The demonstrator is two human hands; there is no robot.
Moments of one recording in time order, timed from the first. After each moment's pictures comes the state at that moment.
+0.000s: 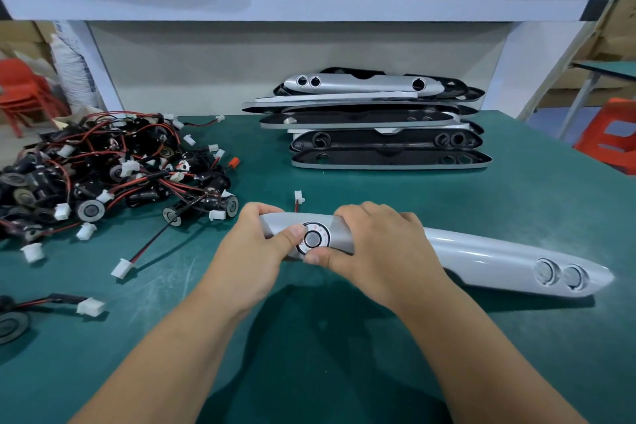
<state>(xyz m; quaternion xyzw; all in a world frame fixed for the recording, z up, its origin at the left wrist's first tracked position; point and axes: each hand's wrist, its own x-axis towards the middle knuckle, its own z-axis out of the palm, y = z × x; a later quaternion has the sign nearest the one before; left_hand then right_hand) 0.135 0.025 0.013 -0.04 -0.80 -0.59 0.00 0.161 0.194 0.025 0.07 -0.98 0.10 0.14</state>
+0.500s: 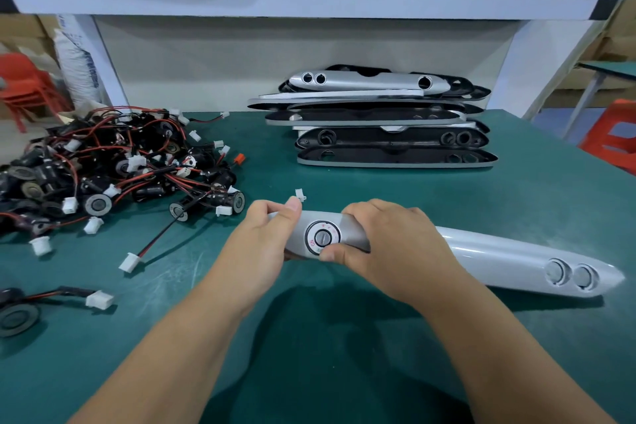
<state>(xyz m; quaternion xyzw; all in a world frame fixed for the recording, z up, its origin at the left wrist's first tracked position) 0.141 0.026 0.021 -0.03 -0.76 -0.65 -0.01 0.161 0.200 0.032 0.10 -0.98 0.10 0.11</state>
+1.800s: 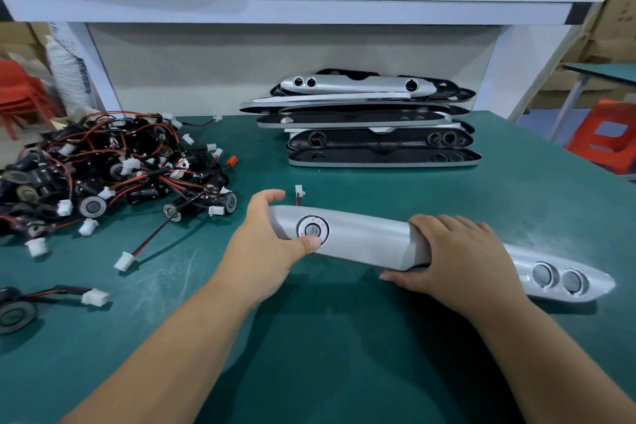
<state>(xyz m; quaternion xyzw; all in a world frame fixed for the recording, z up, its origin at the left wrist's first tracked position) 0.138 0.032 0.007 -0.06 -0.85 -0.52 0.03 0.189 0.276 -0.001 0.00 -0.98 0.01 0.20</state>
